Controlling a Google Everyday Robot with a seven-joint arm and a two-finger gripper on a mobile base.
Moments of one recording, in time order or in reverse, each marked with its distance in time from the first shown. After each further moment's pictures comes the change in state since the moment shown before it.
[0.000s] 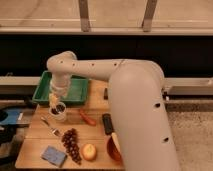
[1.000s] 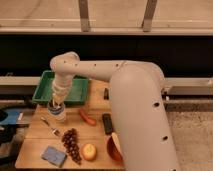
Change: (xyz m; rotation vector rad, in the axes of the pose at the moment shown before) arm 0.006 -0.009 0.008 -0.029 -0.002 0.027
